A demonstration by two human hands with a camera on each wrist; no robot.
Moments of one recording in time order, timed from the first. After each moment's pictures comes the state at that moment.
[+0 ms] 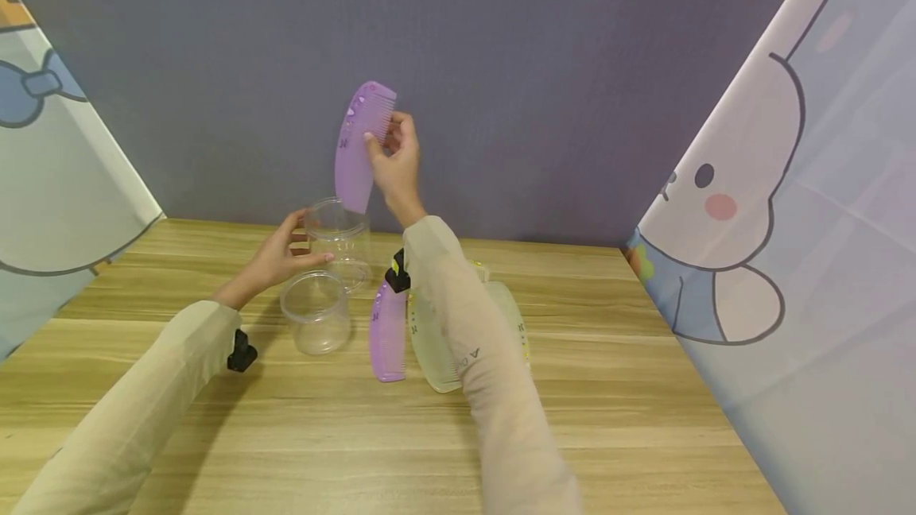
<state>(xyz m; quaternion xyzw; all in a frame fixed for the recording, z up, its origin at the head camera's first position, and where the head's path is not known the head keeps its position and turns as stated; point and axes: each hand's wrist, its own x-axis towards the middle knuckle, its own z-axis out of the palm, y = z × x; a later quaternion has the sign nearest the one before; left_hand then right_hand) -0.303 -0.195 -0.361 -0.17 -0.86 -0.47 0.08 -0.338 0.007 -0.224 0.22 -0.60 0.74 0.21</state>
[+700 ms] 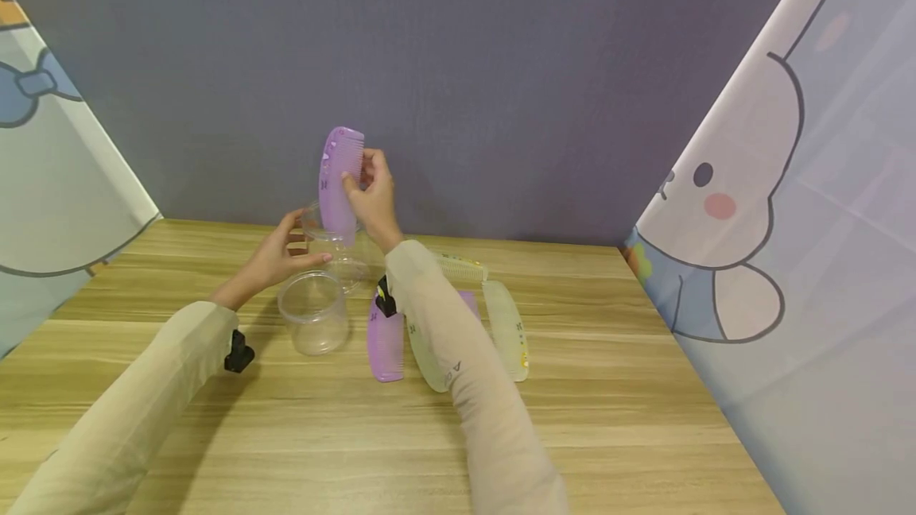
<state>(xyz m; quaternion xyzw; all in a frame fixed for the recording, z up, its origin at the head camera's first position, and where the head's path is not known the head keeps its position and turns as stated) -0.303 -0.197 -0.361 -0.17 -0.87 -0.46 0.09 -0.311 -0.010 -0.255 0.25 -0.68 0.67 0.15</state>
